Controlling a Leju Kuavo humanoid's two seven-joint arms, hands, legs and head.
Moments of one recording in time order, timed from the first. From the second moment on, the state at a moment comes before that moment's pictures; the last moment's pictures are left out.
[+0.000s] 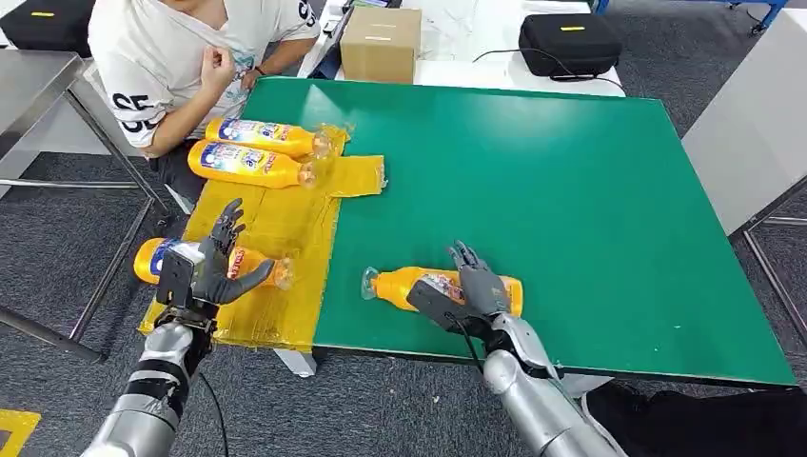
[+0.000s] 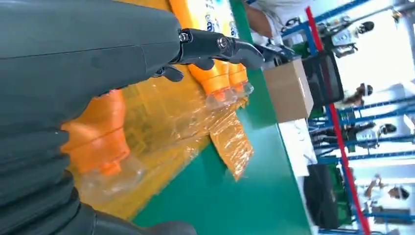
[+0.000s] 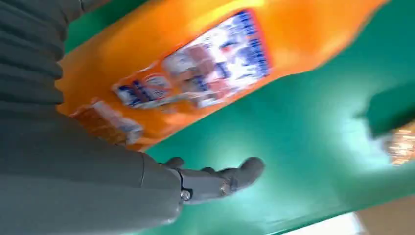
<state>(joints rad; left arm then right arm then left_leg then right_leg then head) -0.35 0.00 0.06 -0.89 -0.17 -0.15 -0.61 -0.40 0.04 0.48 -0.90 0.85 -0.19 -0.02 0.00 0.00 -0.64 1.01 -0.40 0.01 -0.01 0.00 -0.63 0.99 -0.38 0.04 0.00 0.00</state>
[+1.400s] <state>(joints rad) -0.37 -0.10 -0.01 -0.94 -0.09 -0.18 -0.49 -0.51 0.09 0.52 -0.83 0.60 -0.26 -0.15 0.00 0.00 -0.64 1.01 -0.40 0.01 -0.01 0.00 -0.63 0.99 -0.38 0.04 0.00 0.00</state>
